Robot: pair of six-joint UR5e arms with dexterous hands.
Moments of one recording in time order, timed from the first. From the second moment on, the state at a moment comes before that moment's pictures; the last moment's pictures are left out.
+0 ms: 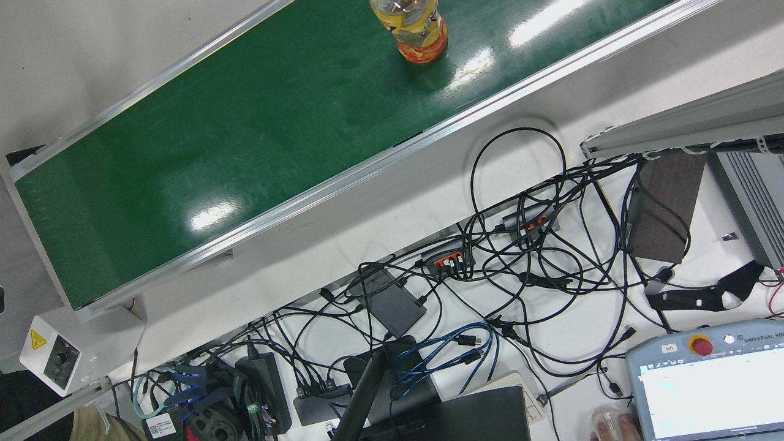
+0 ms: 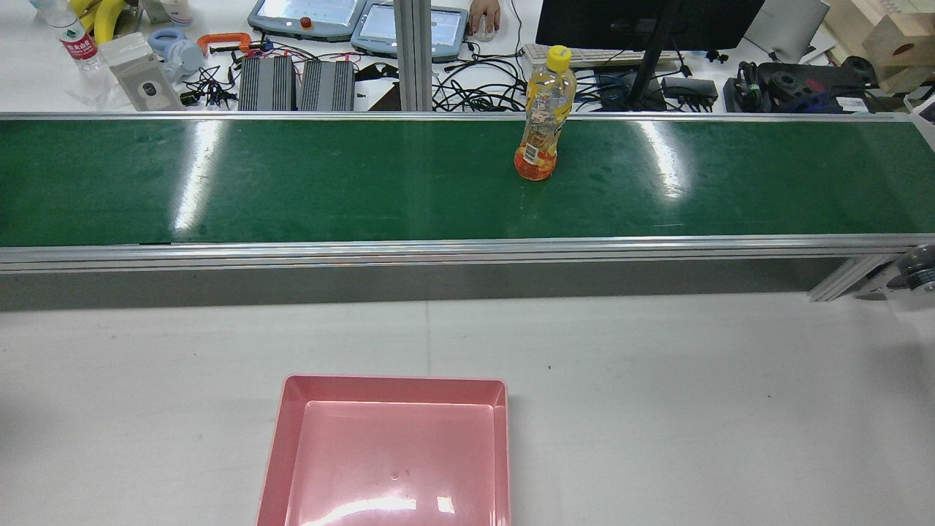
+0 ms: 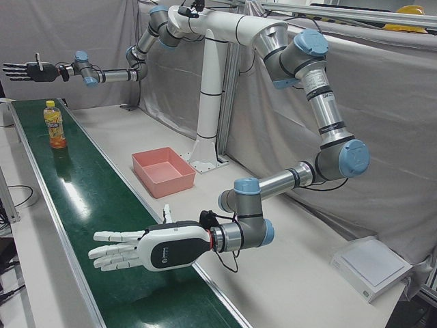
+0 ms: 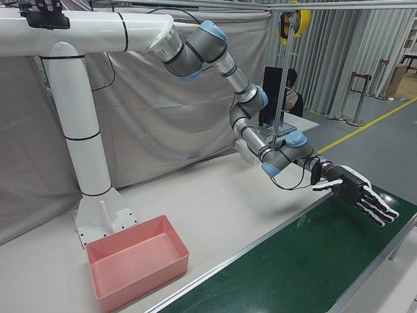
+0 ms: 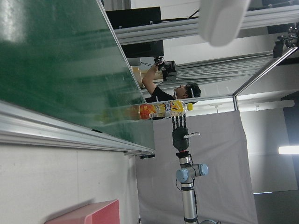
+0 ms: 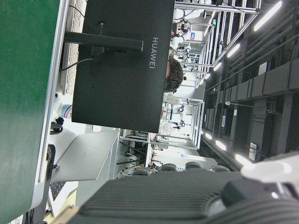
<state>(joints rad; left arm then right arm) -1.29 -1.66 -1.53 -0.26 1.50 0.15 1.52 -1.45 1.53 -3.27 -1.58 -0.10</state>
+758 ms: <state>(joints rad) -1.30 -1.66 -1.53 -0.26 1.50 0.15 1.52 -1.45 1.53 -3.27 -1.58 -0.10</state>
